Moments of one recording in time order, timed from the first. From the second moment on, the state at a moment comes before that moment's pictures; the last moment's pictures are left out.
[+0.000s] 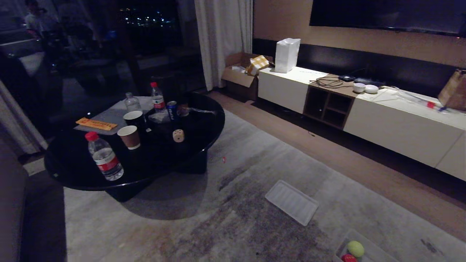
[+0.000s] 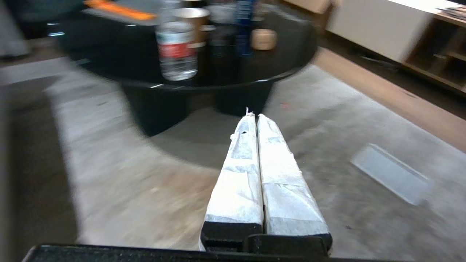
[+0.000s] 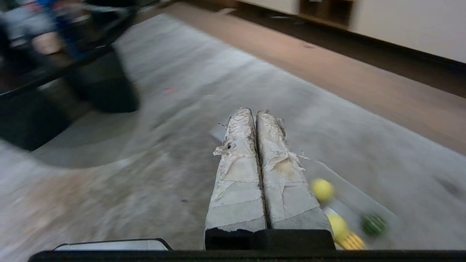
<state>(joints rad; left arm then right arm) -0.01 0.00 0.00 0.00 0.05 -0.07 0.01 0.00 -0.03 0.07 -0.04 0.09</state>
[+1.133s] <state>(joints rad) -0.01 0.00 0.00 0.00 0.06 -0.07 0.01 0.00 -0.03 0.07 -0.03 0.09</state>
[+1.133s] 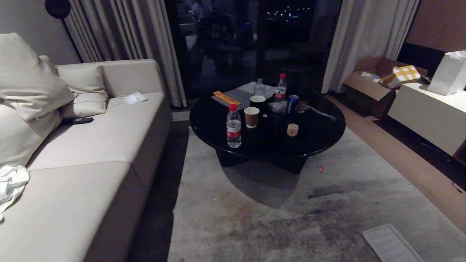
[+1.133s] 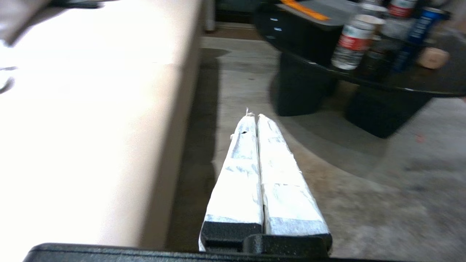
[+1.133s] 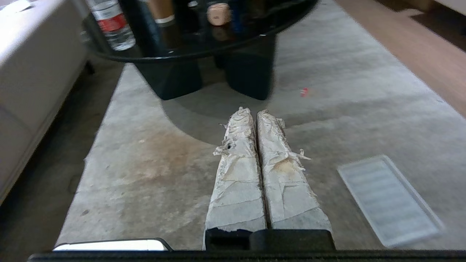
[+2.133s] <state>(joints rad) -0.01 0.00 0.00 0.00 0.06 -0.08 0.01 0.00 -0.03 0.07 -0.04 0.09</state>
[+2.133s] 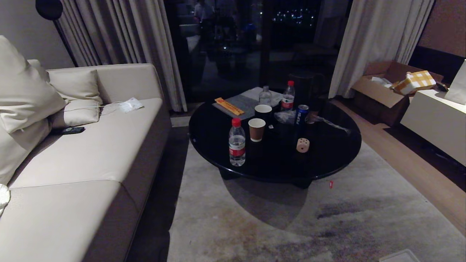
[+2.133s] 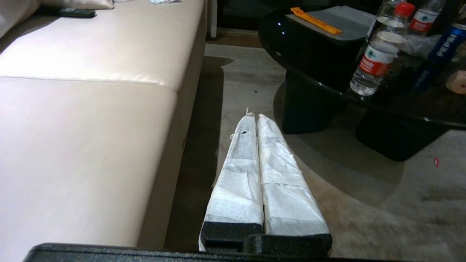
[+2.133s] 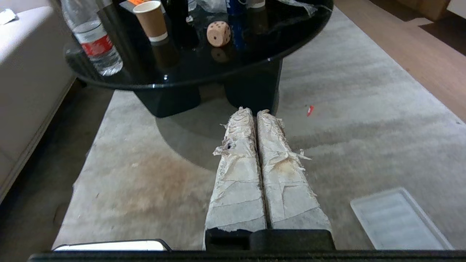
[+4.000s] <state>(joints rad) -0.01 0.00 0.00 0.00 0.06 -0.08 0.01 0.00 -0.03 0.07 -0.04 0.09</state>
